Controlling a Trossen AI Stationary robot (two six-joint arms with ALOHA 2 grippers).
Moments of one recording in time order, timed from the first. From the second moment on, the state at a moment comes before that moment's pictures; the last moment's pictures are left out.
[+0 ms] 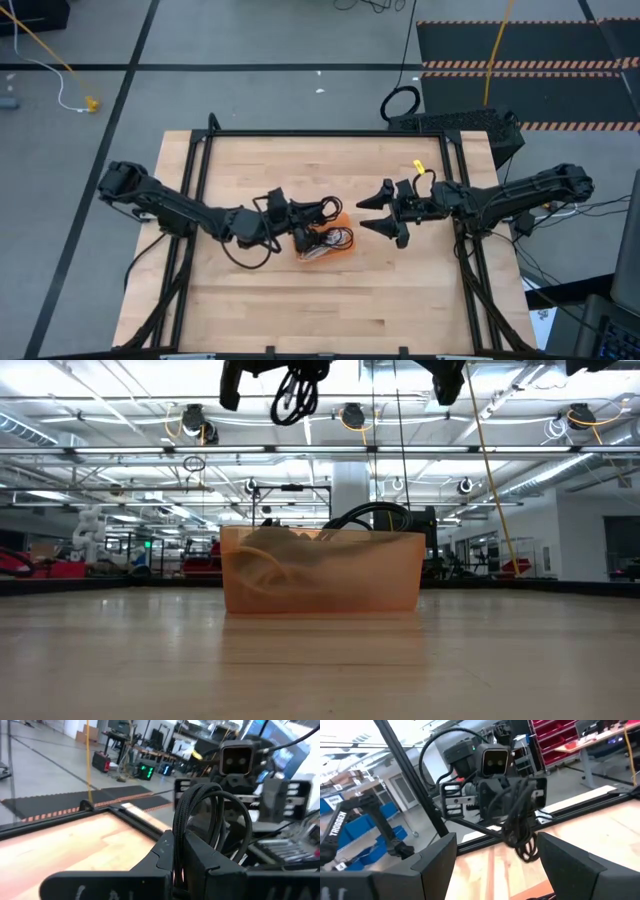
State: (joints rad) left arm -0.30 1.46 0.86 0.64 -0.71 -0.38; right arm 0.15 1.01 0.60 0.45 0.05 0.43
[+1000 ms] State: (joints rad) left arm -0.19 1.57 0.88 1.02 -0.64 -0.42; right arm 0.17 1.01 0.60 0.44 0.13 0.40
